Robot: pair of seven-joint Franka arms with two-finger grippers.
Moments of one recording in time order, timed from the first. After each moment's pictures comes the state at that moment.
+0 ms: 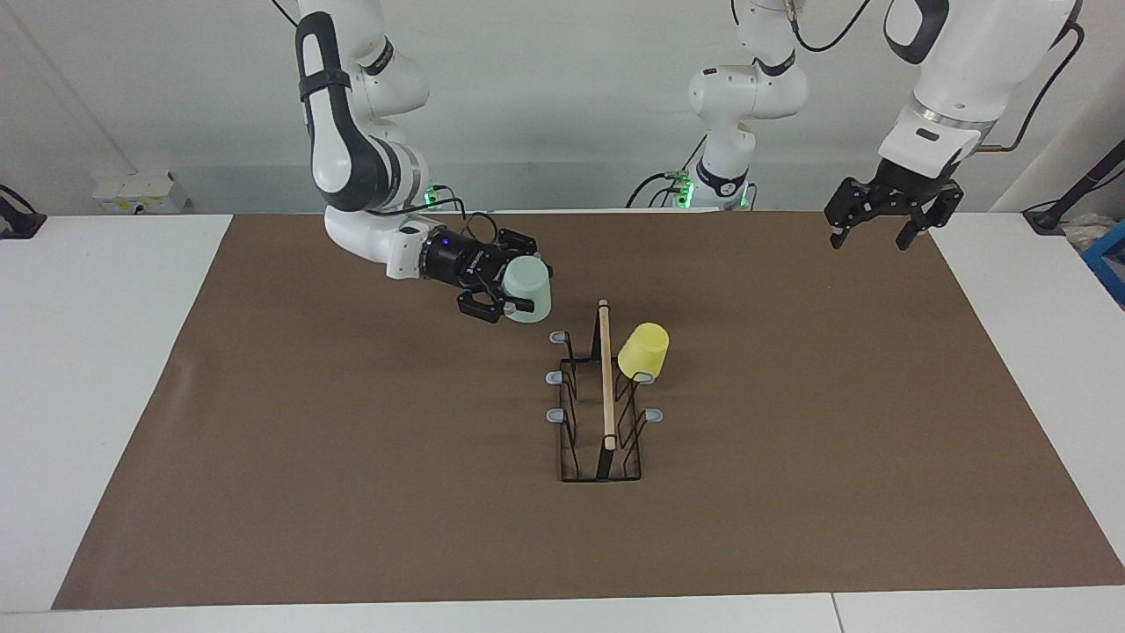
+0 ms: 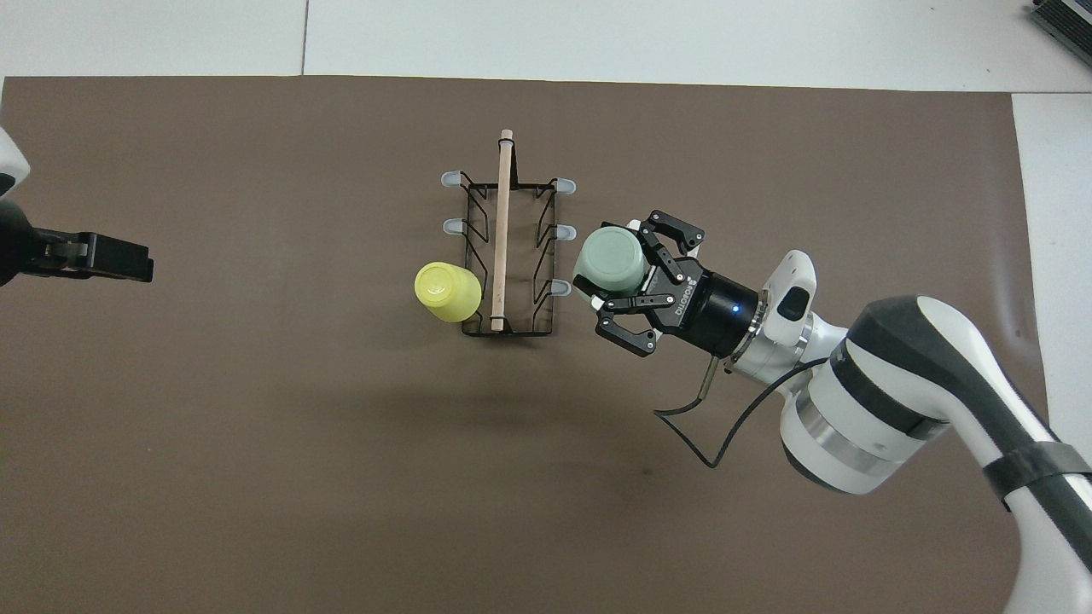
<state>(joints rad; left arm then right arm) -0.07 -0.05 -0.01 -1.64 0.00 1.65 0.03 0.26 0.04 0.06 -2.22 2.17 2.14 -2.37</state>
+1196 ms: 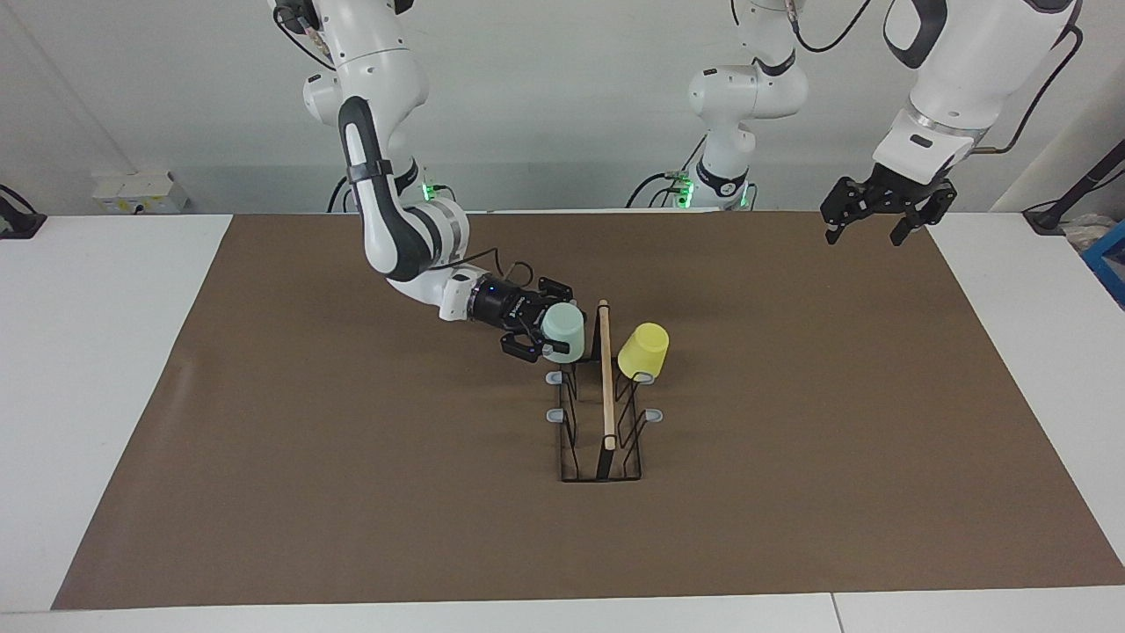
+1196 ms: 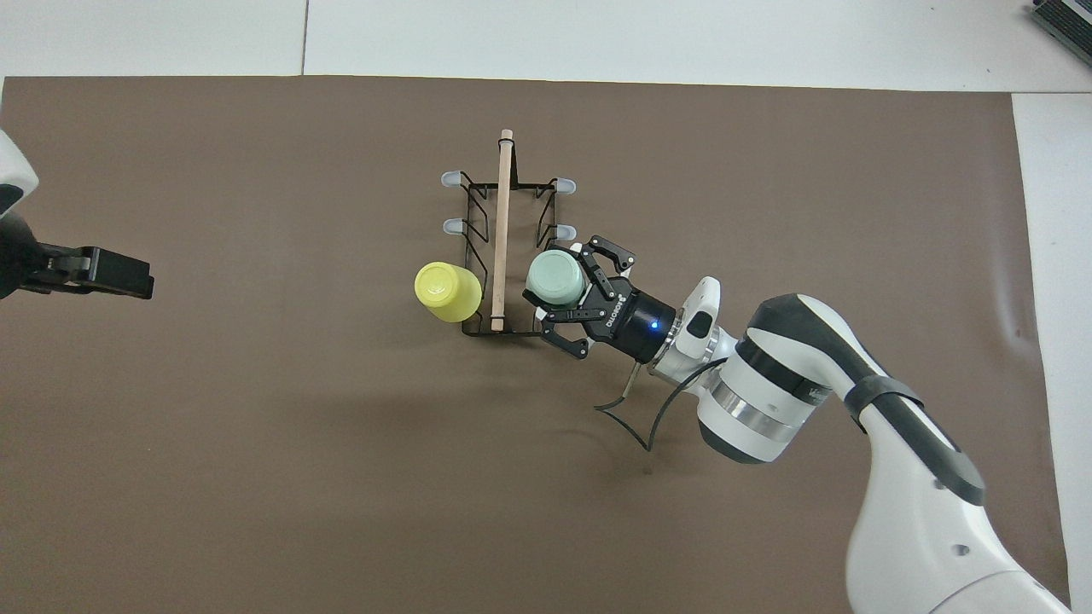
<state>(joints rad) -0.06 -0.05 -0.02 -1.65 0.00 1.61 0.04 0.33 0.31 0.07 -2.18 2.38 2.01 -2.69</state>
